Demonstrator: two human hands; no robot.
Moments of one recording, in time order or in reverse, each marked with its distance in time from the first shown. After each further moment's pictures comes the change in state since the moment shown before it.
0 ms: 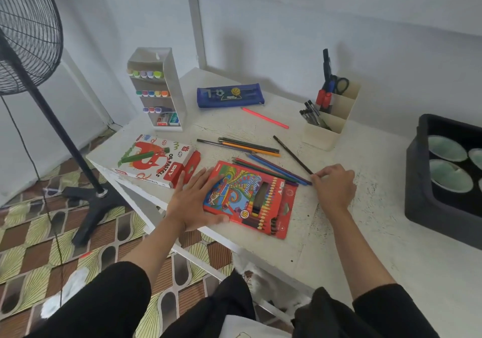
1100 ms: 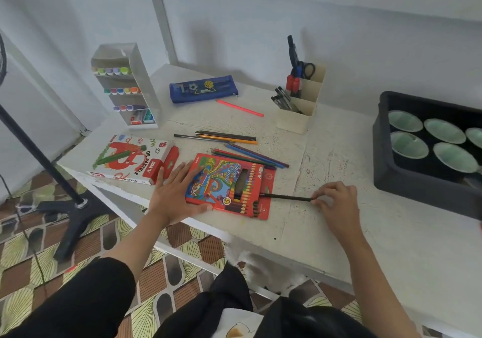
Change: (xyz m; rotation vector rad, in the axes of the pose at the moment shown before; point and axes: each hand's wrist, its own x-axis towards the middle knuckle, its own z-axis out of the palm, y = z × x) left_hand -0.002 0.001 -0.001 0.006 0.028 0.007; right_hand -0.073 0.075 -0.048 0.153 -0.117 -0.182
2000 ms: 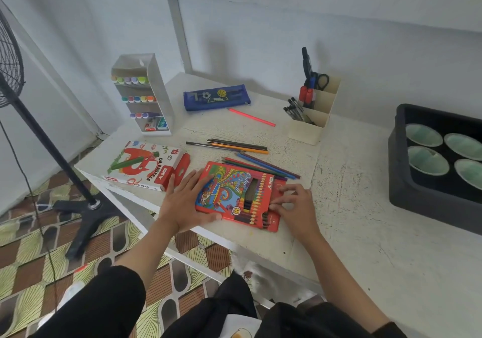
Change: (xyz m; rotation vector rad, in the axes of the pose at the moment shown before) left_hand 0.000 0.000 0.000 -0.030 0.005 0.001; right_hand 0.010 -0.066 0.065 0.316 -0.178 0.018
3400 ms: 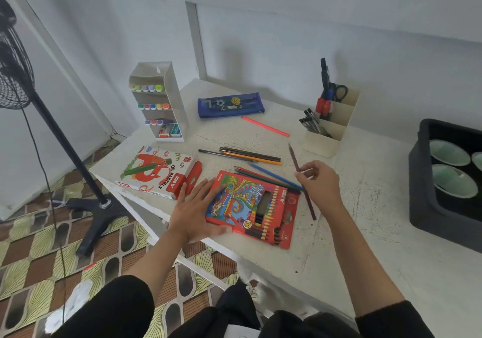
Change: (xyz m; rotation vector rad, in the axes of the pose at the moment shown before) left_hand 0.001 -0.004 0.002 0.009 -0.030 -0.010; right_hand 0.069 -0.045 -0.032 0.062 0.095 0.088
